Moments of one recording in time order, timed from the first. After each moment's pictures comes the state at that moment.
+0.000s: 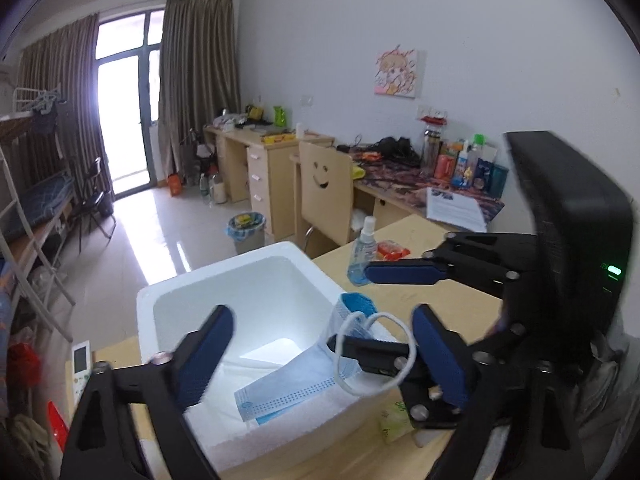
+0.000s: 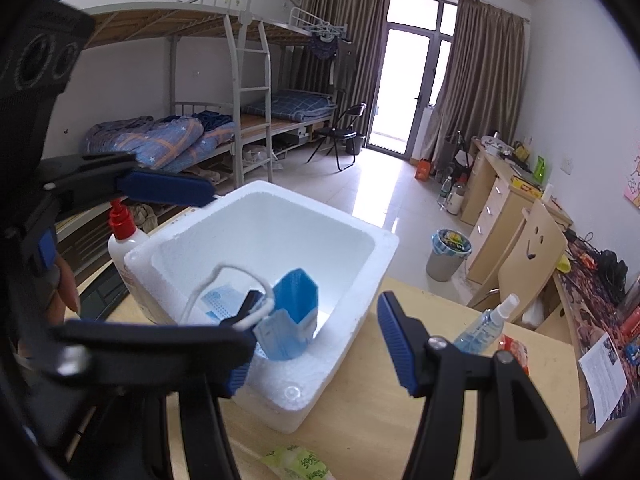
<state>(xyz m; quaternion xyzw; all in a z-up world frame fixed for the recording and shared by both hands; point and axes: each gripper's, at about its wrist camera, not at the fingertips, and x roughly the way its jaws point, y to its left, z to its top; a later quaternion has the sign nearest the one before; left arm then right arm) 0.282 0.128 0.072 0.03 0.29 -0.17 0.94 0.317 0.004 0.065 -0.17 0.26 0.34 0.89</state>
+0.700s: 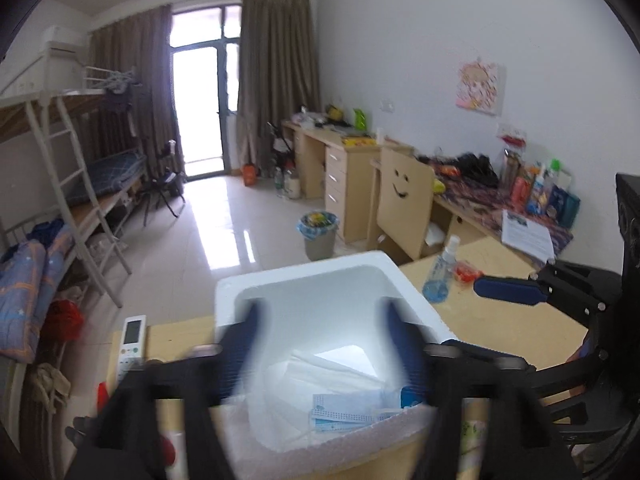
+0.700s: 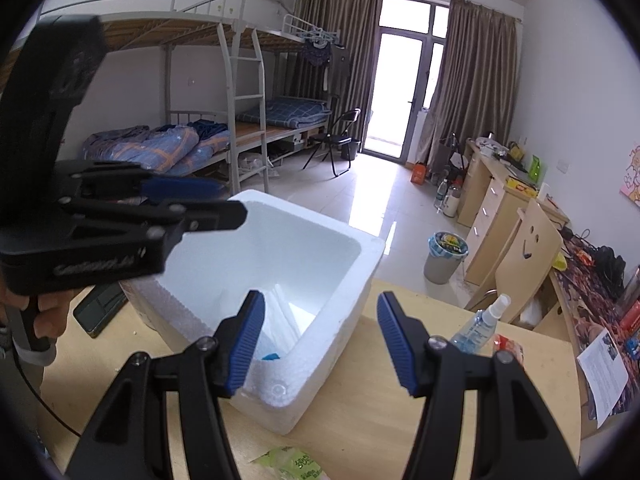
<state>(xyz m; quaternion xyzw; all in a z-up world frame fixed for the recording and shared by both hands) 0.287 0.152 0.079 0.00 0.26 -0.02 0.96 0.319 -0.006 0.071 -0.16 0.25 0.34 0.89</state>
